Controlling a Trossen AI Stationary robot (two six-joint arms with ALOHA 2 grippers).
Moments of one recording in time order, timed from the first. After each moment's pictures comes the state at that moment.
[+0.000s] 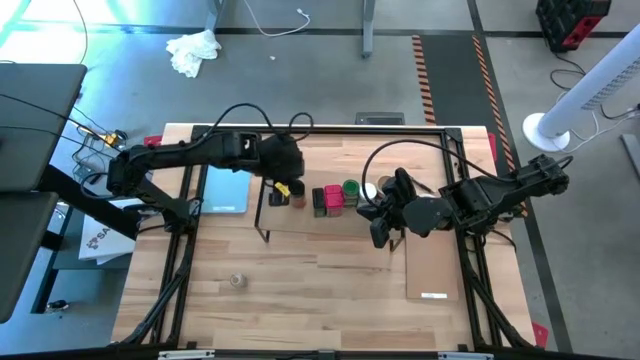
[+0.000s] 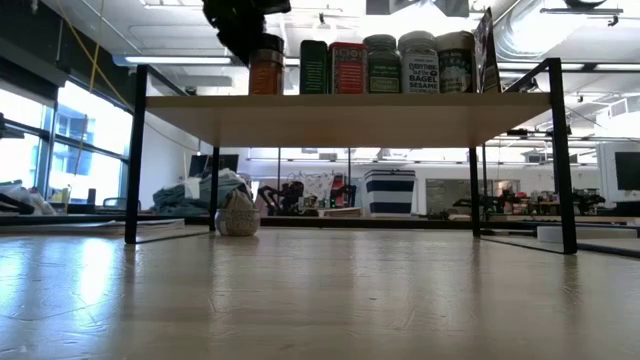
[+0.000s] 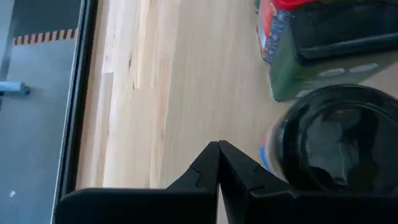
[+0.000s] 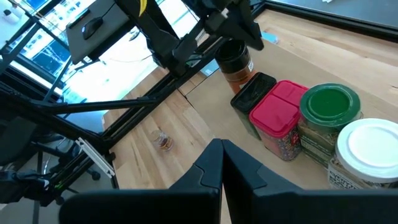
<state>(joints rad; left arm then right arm) 0.18 1.50 1.44 -0.93 -0.11 0.26 0.39 1.36 1.46 -0.72 0.55 0.92</state>
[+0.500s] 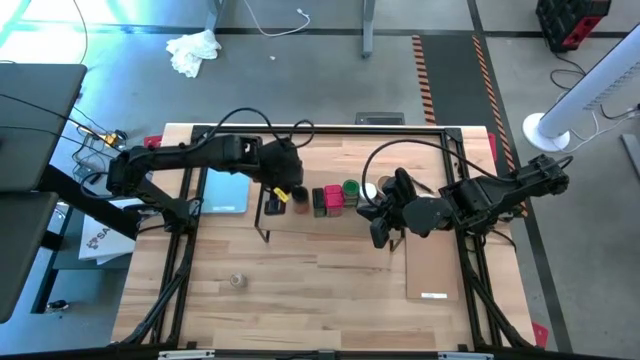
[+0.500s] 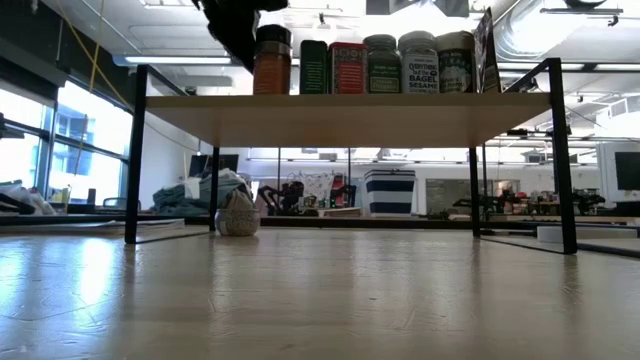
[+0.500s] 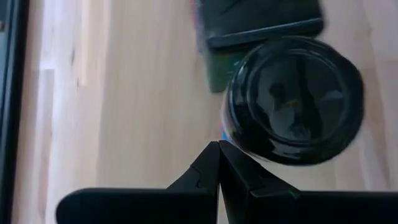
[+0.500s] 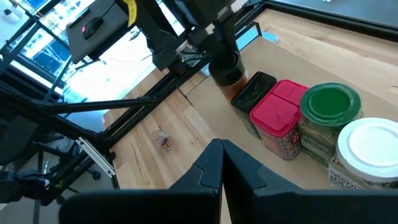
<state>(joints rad) 0.14 1.50 1.44 -0.98 0.02 0.21 0.39 1.36 1.46 -0.72 0.55 0.92</state>
